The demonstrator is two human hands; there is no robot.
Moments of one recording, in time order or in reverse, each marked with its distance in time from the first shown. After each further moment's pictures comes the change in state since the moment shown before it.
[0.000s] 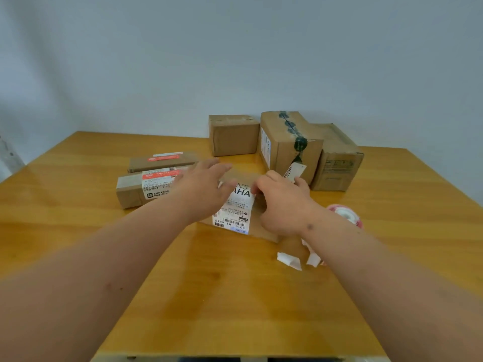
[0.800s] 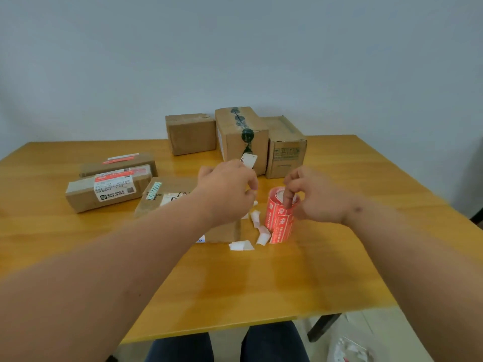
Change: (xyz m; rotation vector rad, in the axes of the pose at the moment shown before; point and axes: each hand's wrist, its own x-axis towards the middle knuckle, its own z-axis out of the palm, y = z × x) left_hand -0.018 0.126 0.025 0.097 -0.015 0.279; right_hand -0.087 0.112 -0.036 0.142 -0.022 0.139
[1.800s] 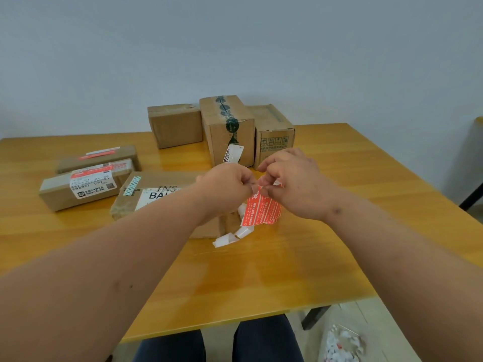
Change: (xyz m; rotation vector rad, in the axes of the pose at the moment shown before) left_hand 0.007 0.022 0.012 -0.454 -0.159 -0.134; right_hand 0.004 0.000 0.008 -0.125 0.256 -0.184
